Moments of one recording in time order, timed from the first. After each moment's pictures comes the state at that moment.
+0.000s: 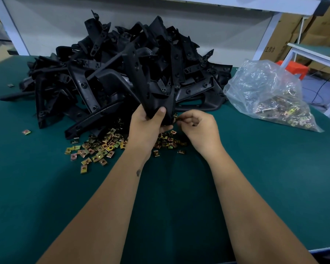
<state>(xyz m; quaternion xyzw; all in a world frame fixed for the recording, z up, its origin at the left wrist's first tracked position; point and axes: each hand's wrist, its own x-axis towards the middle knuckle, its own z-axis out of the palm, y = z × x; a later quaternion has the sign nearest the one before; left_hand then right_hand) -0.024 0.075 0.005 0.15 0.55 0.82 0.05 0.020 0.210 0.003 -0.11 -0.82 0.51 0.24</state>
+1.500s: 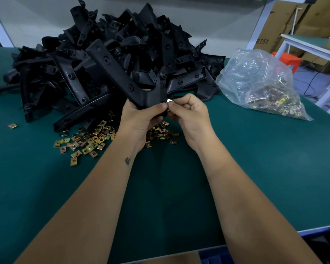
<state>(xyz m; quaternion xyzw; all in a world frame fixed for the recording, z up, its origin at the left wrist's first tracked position) -0.021 0.074 0.011 0.13 0.51 0.84 0.12 0.019 0.201 0.007 -0.08 -0.61 0.76 0.22</state>
